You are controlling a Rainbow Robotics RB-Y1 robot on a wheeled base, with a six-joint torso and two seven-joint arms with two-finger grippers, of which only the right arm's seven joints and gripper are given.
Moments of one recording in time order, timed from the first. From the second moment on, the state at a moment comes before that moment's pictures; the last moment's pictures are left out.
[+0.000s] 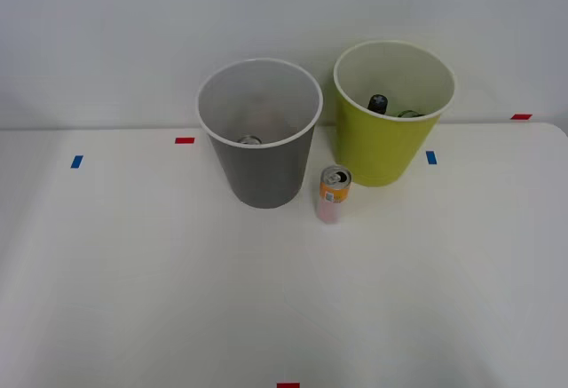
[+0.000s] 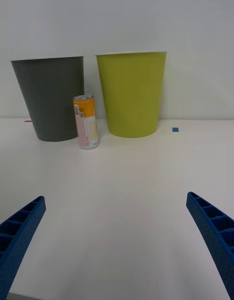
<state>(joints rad) 1.08 -0.23 0.09 -1.67 0.27 -1.15 1.21</state>
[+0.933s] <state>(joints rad) 1.08 -0.25 0.09 -1.67 0.25 -1.15 1.22</state>
